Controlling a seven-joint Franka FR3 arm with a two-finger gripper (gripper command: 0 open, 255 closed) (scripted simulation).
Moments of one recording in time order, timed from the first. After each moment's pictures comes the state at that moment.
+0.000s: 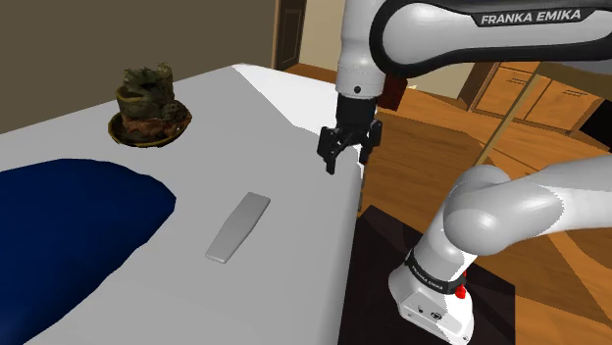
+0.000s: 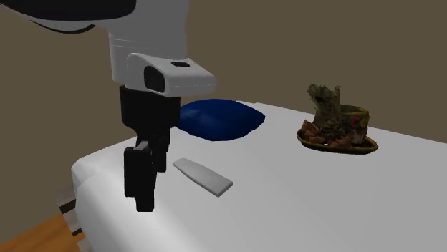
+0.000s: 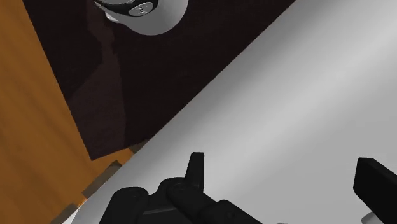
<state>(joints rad) -0.01 -0.82 0.26 -2.61 0.19 1.67 0.52</state>
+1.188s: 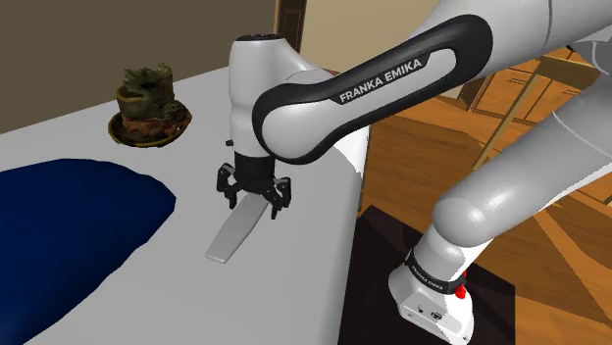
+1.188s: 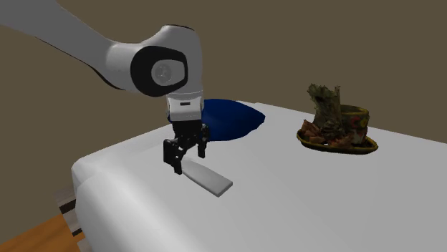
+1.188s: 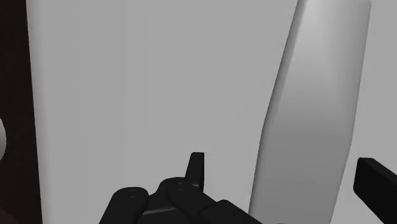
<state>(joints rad) -0.26 -0.29 0.86 -2.42 0.27 2.20 1.51</state>
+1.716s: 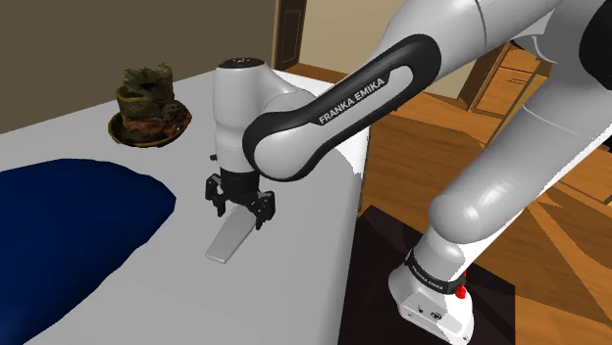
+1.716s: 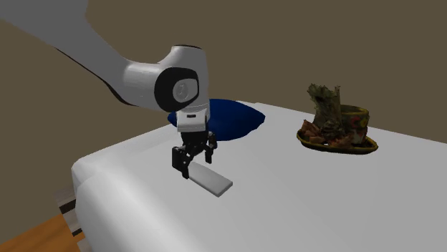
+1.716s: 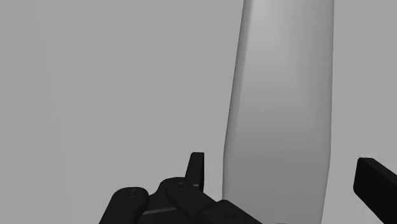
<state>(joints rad) -0.35 -0.10 0.96 -2.38 0.10 2.33 1.73</state>
